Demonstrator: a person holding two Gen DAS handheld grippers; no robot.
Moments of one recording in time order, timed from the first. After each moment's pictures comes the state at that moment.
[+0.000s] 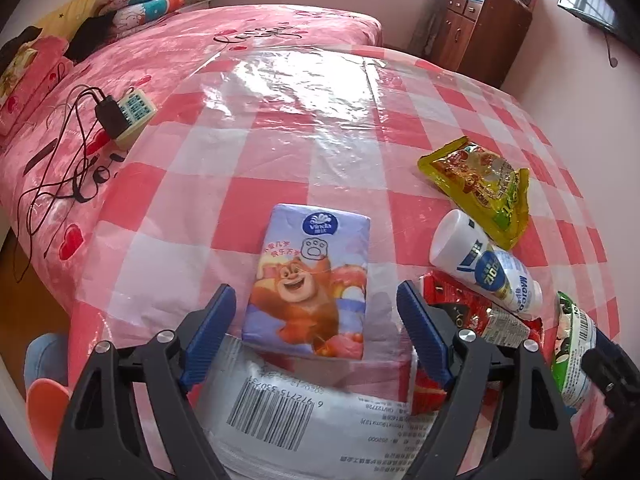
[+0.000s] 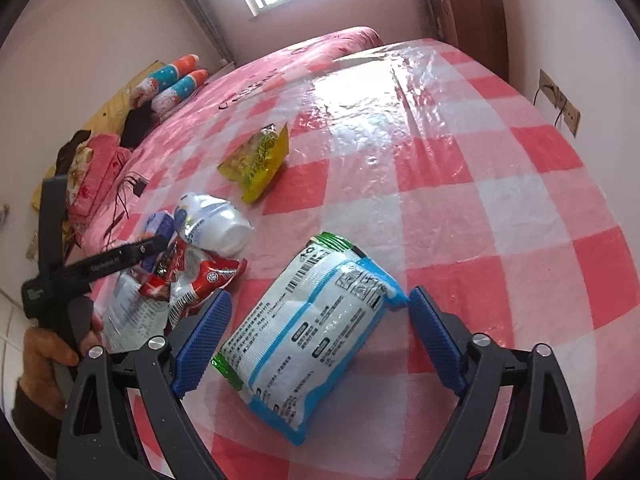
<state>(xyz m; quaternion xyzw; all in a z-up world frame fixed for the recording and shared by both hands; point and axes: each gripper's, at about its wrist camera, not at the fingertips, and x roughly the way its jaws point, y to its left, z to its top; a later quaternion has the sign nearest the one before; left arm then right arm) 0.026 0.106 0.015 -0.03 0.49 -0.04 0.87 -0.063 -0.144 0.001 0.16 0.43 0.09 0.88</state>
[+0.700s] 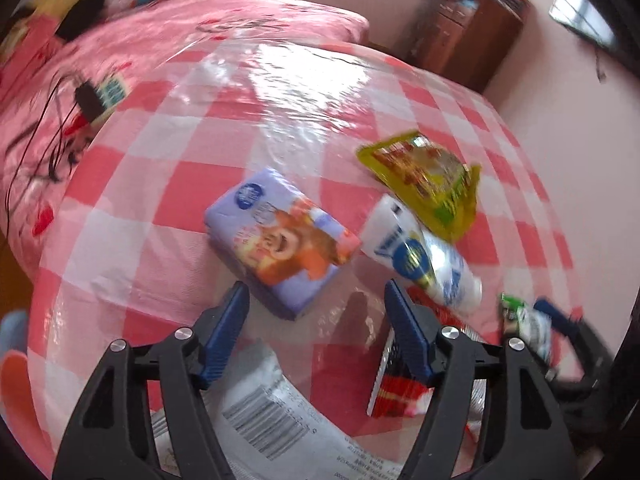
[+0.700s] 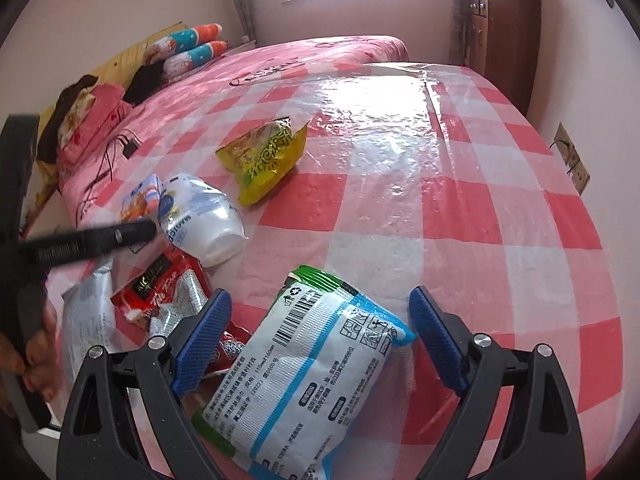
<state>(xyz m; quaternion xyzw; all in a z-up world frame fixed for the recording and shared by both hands) 0.018 0.080 0.023 -0.09 0.50 -0.06 0.86 -0.029 -0.123 -0.005 0.05 0.44 0.10 0.89</state>
